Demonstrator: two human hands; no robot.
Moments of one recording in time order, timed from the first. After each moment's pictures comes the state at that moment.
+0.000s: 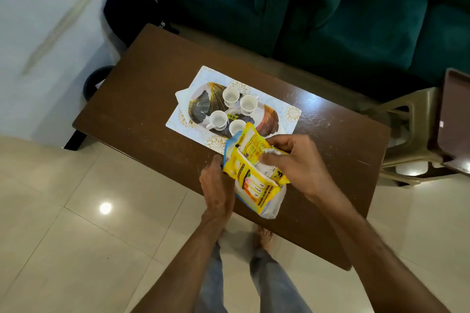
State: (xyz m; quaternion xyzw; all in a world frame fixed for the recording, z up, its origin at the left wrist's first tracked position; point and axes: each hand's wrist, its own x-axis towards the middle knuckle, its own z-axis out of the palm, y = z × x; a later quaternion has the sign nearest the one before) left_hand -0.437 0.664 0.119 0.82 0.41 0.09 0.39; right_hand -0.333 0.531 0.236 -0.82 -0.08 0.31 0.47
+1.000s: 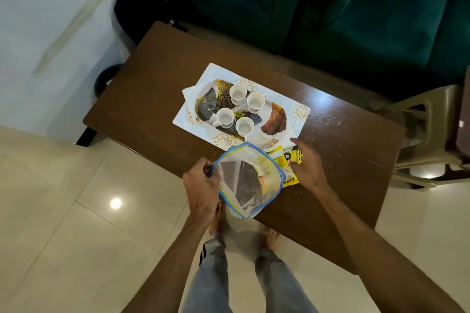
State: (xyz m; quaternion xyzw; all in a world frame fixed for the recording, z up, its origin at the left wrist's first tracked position) left_hand -0.464 0.699 0.121 0.80 0.42 0.11 0.41; right_hand -0.307 0.479 0.059 -0.91 -0.09 0.23 0.34
